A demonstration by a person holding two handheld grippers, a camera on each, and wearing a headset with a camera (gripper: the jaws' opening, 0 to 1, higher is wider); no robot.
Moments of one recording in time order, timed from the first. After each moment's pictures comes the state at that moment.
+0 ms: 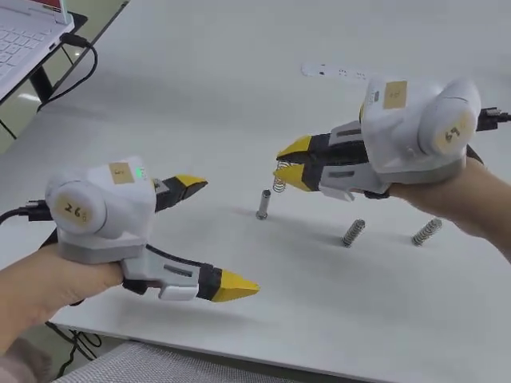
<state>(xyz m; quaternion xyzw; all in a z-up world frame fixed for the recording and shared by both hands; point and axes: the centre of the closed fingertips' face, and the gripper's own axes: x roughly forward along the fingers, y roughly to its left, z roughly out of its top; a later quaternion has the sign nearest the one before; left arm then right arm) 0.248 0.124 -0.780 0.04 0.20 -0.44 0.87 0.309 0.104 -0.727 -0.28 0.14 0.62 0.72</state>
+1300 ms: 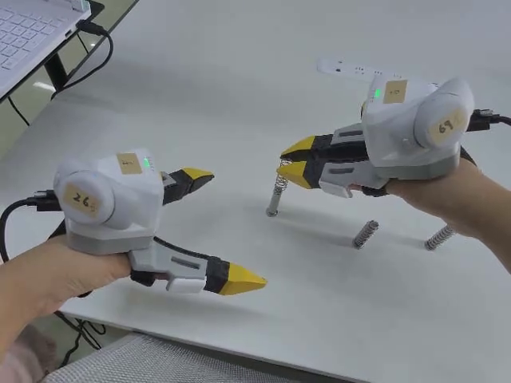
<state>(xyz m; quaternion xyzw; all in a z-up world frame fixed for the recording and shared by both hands) 0.252 0.129 -0.785 0.03 0.20 -0.43 0.88 0.311 0.115 -0.749 -0.26 0.17 0.63 0.72</state>
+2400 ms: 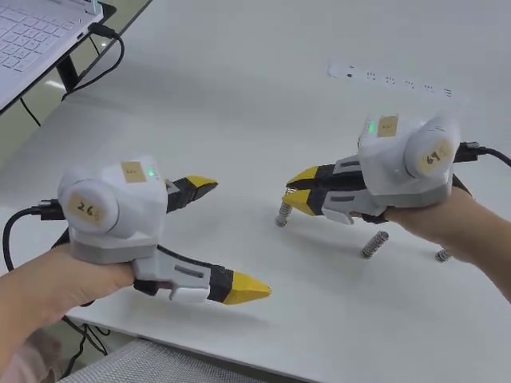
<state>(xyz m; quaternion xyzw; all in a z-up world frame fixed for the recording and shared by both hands) 0.252 0.134 -0.788 0.02 0.20 -0.42 0.89 0.308 0.112 -0.790 -0.25 0.21 0.63 0.71</state>
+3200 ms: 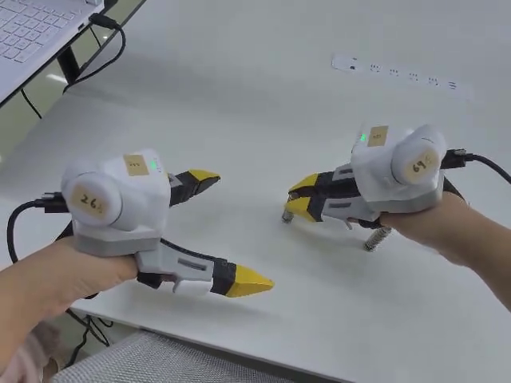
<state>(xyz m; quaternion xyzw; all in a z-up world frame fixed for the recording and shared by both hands) 0.252 0.132 -0.789 0.02 0.20 -0.42 0.88 0.307 0.108 -0.808 -0.27 0.23 0.62 0.70</state>
